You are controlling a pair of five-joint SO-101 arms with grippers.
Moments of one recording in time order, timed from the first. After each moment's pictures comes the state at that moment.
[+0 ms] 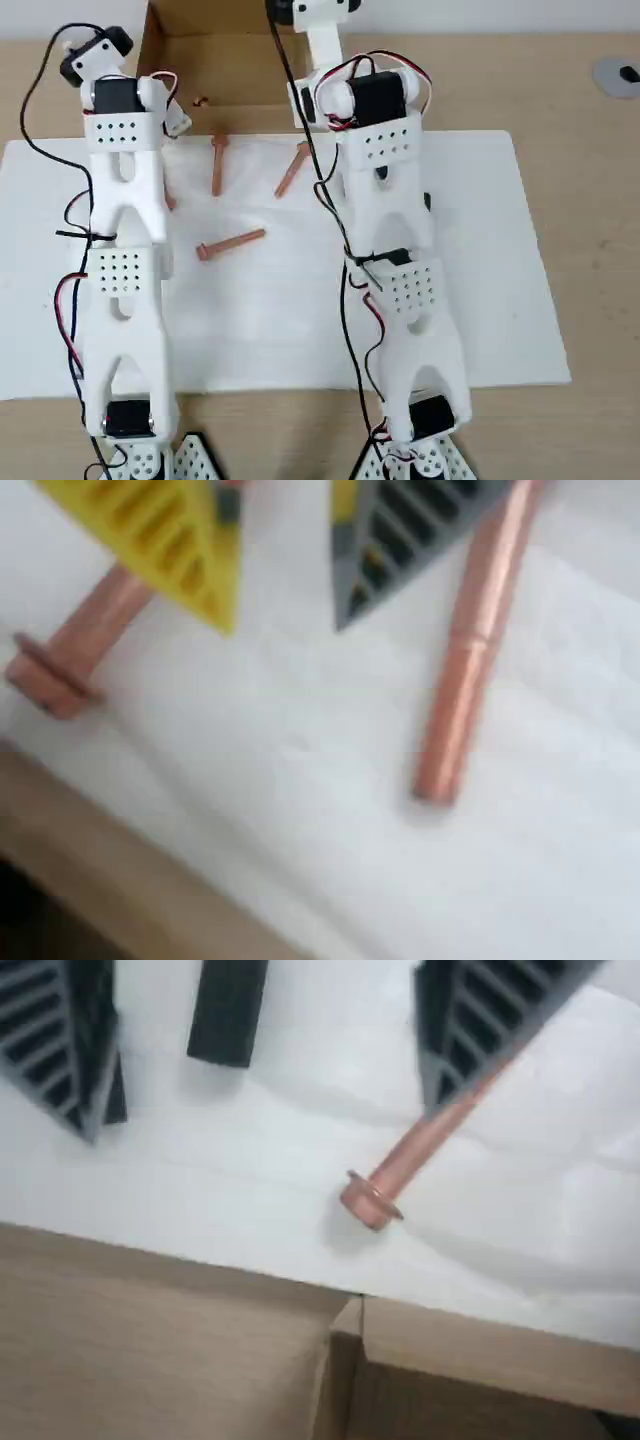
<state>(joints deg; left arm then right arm) -6.7 64.4 -90.9 100.1 22.7 -21.1 51.1 -92.9 101.7 -10.8</state>
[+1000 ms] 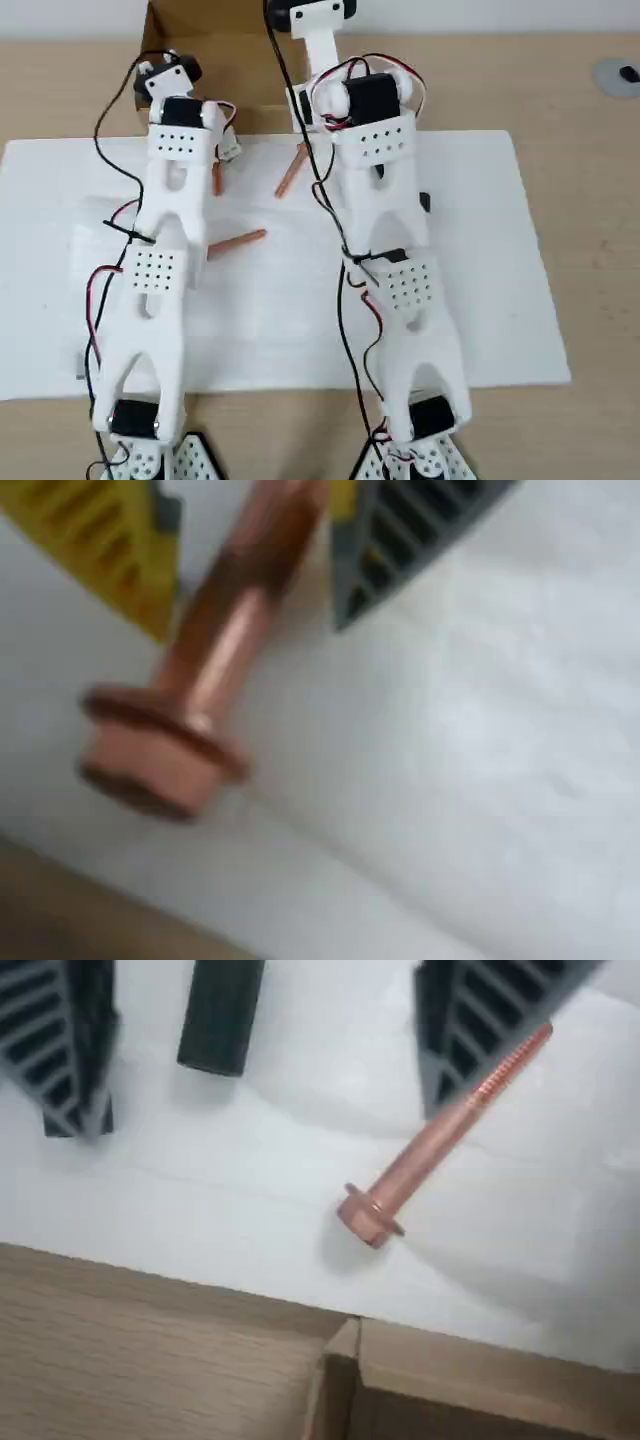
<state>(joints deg) 2.4 74.2 -86.4 91.8 20.3 -21.3 53.8 -92.9 101.5 -10.9</state>
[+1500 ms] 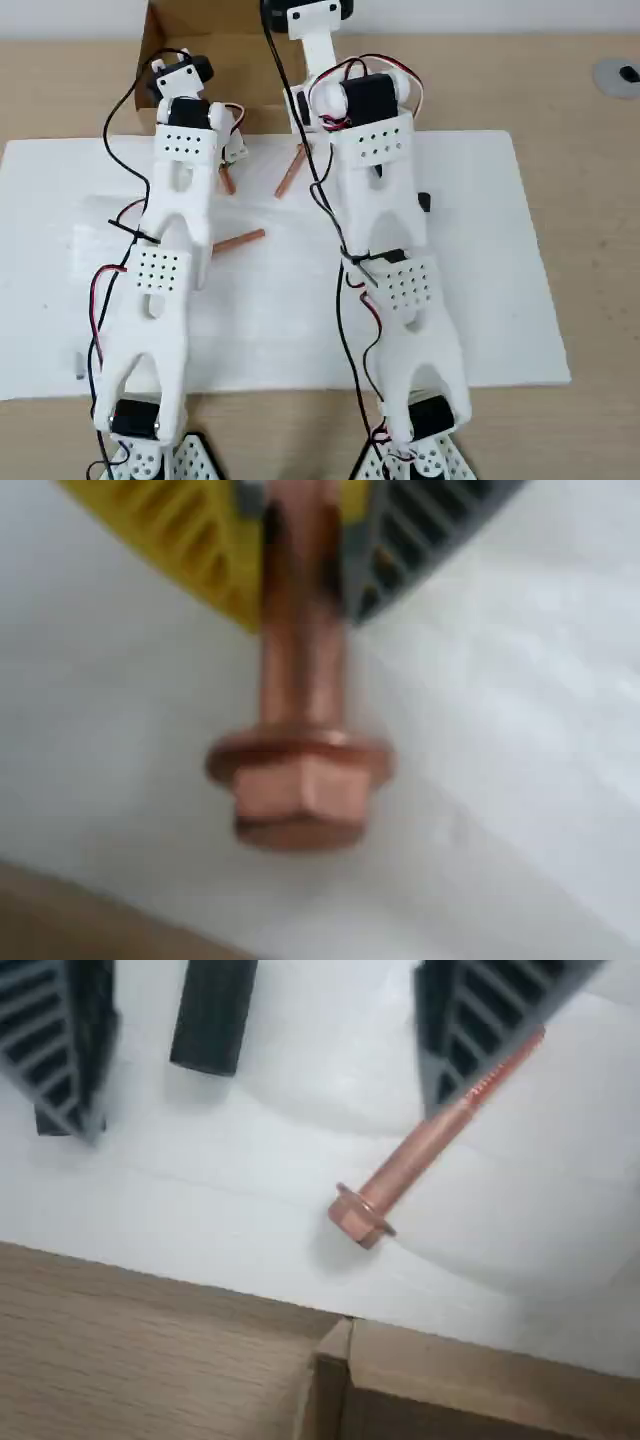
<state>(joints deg) 3.2 74.4 -86.6 92.2 18.9 -21.5 53.8 -92.9 101.5 -10.8</state>
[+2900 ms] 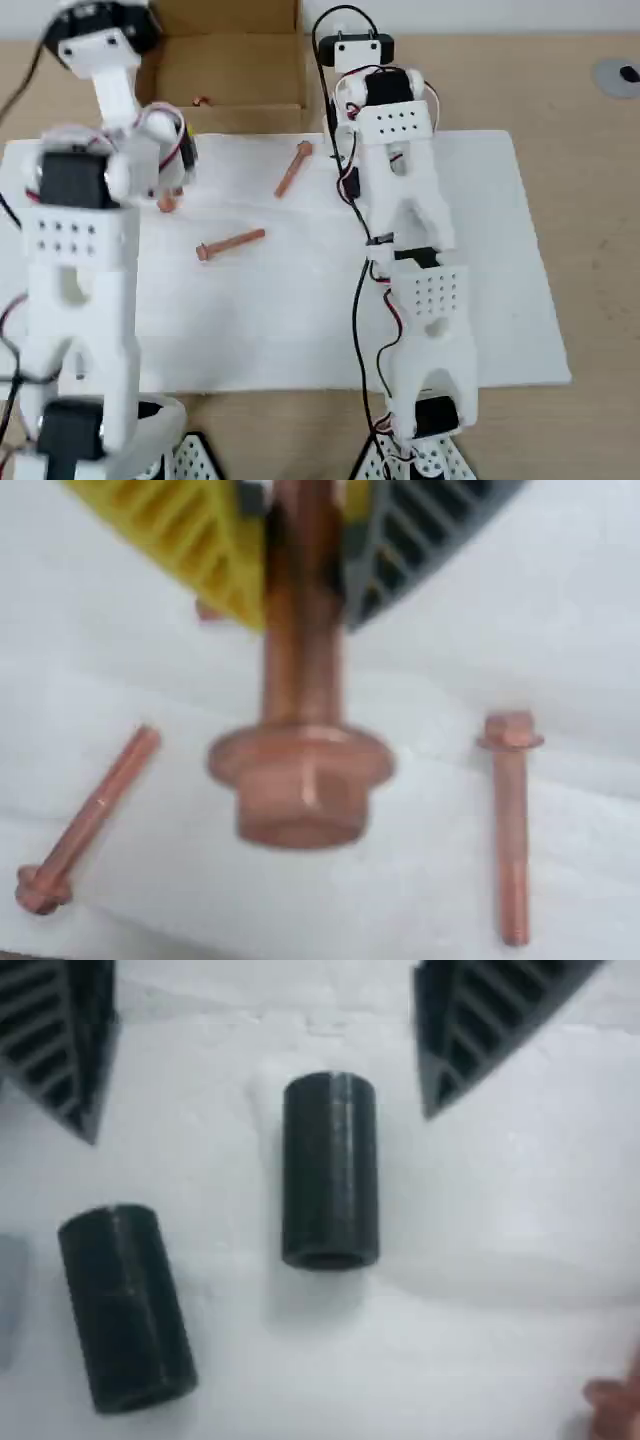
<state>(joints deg) 2.4 -21.5 -4.7 81.7 4.6 -14.7 45.4 -56.4 94.7 -18.2</state>
